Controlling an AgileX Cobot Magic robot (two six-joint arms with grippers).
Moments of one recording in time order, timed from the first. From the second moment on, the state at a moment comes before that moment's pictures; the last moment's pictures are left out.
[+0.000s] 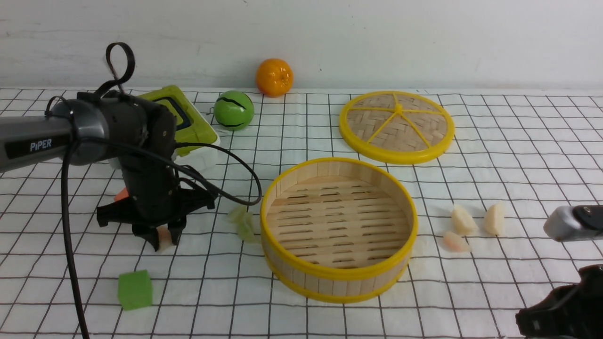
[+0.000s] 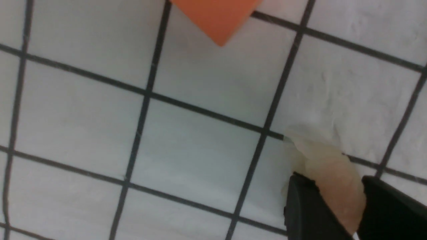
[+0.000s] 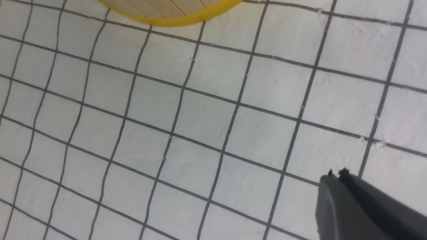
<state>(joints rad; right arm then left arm) 0.02 1.13 -0.58 0.67 0.72 -0.55 -0.24 2.04 -1.45 0.16 0.87 -0.61</state>
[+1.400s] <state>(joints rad) 0.02 1.13 -0.58 0.91 0.76 -0.74 -0.58 2.37 -2.24 0.05 1.23 -0.41</state>
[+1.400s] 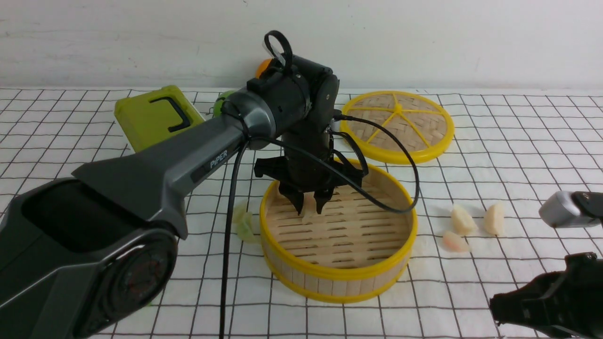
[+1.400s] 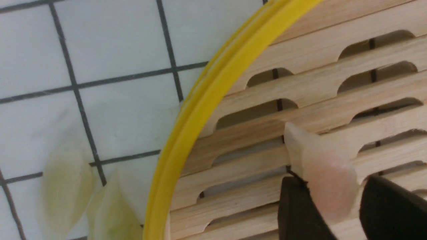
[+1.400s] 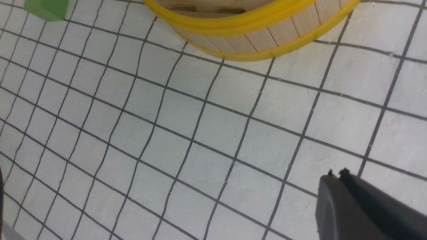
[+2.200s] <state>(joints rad) 0.02 1.13 -0.58 0.92 0.77 -0.74 -0.29 2.06 -2.04 0.06 1.24 -0.29</state>
